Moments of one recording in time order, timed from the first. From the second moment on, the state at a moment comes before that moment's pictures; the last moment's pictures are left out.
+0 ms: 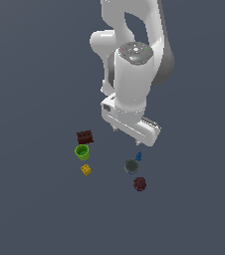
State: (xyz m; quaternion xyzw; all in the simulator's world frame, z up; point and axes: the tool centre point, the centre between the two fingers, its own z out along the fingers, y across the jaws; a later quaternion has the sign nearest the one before) arm 0.030 0.051 0.214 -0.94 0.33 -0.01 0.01
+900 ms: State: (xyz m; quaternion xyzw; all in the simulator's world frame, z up) arm 0.029 0.097 0.145 -0.86 0.51 0.00 0.01
